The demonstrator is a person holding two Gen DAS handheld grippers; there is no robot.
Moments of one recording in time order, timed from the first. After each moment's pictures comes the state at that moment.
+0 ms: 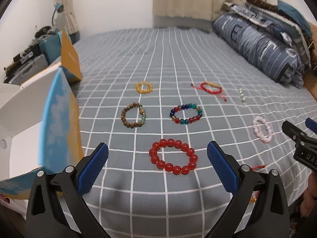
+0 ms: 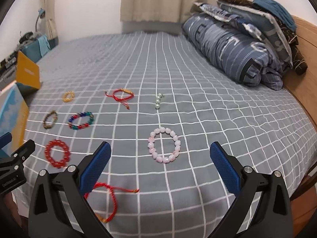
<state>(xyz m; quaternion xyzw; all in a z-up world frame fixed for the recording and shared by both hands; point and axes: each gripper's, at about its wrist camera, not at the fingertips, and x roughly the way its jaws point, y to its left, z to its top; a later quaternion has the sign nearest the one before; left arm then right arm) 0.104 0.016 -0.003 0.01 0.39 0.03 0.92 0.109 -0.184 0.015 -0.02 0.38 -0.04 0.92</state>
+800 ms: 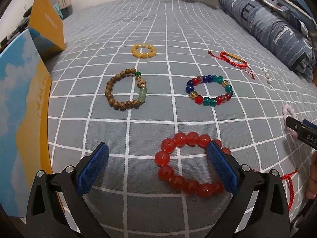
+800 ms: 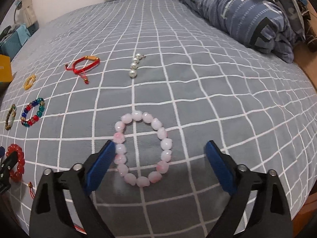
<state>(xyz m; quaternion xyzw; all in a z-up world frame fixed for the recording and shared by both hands) 0.161 0.040 -0.077 -0.02 0.46 0.02 0.89 0.185 -0.219 -0.070 0.01 0.48 -0.06 0.87</state>
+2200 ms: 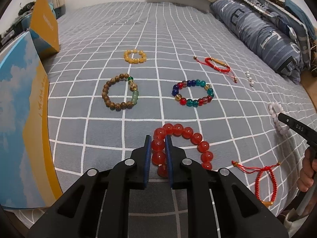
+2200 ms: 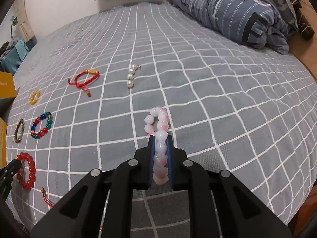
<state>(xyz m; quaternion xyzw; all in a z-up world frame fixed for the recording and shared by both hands) 0.146 0.043 -0.054 -0.04 0.45 -0.03 0.89 0.169 -0.229 -0.045 0.06 0.45 -0.07 0.89</state>
